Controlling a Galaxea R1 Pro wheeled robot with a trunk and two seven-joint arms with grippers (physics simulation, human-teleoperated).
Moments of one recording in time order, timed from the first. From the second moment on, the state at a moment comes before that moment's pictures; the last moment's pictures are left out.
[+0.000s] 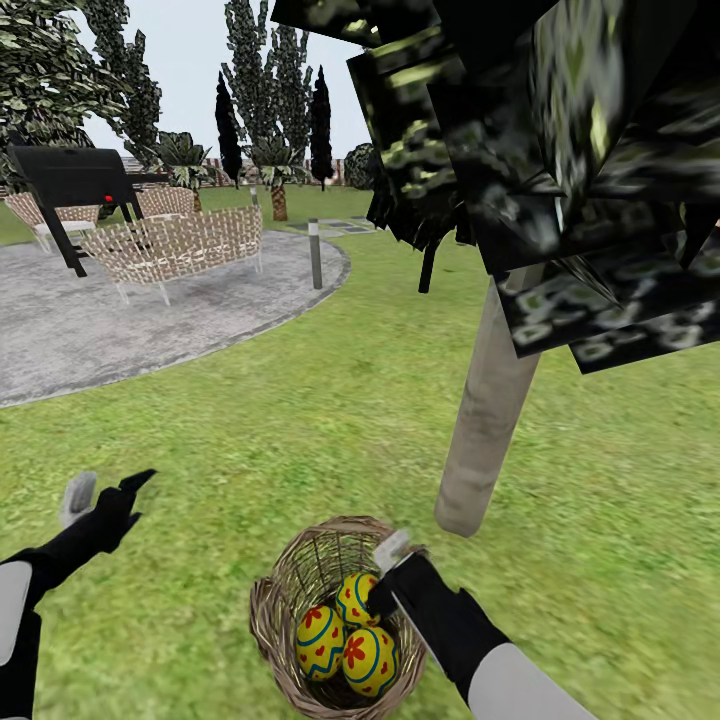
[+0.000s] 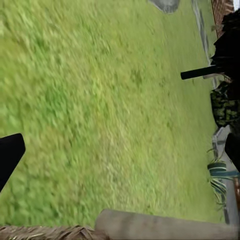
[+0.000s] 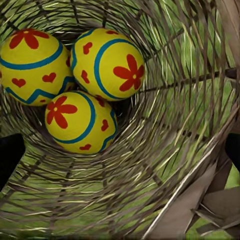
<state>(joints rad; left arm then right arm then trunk) -0.40 0.13 0.60 -1.34 1.04 0.78 0.07 -0.60 0.17 0.45 -0.70 0.21 0.73 0.13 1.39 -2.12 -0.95</state>
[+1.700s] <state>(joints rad) -0.40 0.12 0.61 -1.33 1.05 0.77 -0.03 -0.61 0.17 0.60 -0.73 0.10 0.74 0.06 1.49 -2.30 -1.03</state>
